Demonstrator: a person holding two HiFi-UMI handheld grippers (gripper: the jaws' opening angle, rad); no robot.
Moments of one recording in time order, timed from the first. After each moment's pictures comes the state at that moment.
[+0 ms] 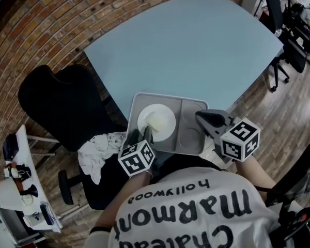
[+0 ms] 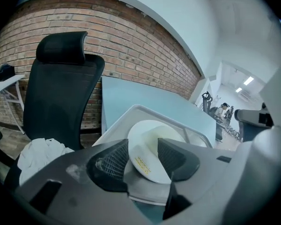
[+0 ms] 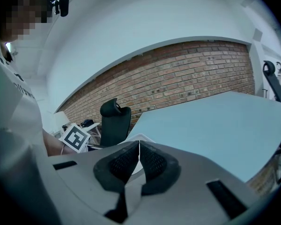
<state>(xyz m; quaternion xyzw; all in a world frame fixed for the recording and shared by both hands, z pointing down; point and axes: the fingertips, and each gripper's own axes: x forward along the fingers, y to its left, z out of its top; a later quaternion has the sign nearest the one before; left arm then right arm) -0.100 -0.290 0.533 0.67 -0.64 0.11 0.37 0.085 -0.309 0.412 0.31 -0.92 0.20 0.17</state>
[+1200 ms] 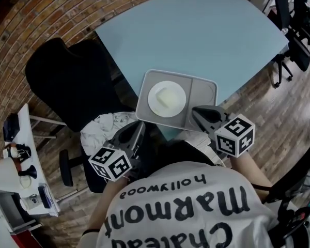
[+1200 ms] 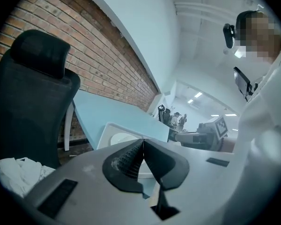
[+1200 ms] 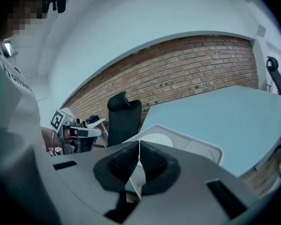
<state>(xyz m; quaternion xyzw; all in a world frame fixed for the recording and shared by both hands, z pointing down) -0.126 -0.199 0.441 0.84 -0.45 -0.01 0.30 0.029 -0.237 0.431 0.29 -0.91 0.21 0.19</state>
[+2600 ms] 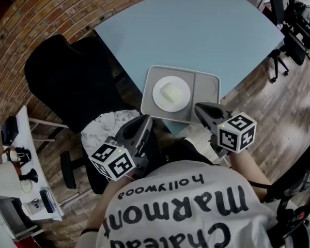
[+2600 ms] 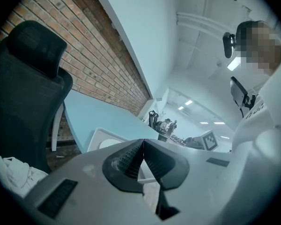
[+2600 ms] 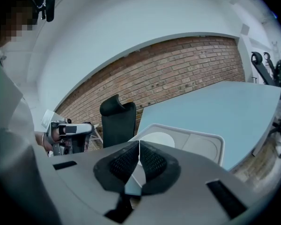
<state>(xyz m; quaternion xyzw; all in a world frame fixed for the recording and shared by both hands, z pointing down) -0.129 -0.191 0.408 0.86 -0.41 -0.06 0.30 0.016 -0.227 0.439 0.35 -0.89 0.24 0.16</state>
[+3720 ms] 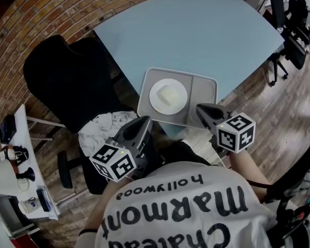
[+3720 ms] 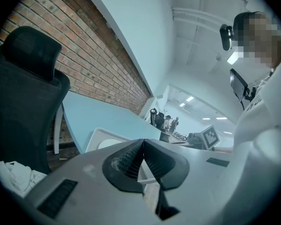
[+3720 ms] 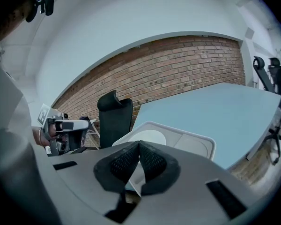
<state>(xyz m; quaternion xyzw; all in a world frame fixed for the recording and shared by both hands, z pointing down) -0.116 -0.197 0.410 0.86 -0.41 -0.03 0.29 0.033 -0.237 0.444 0.35 -0.89 0.23 0.19</state>
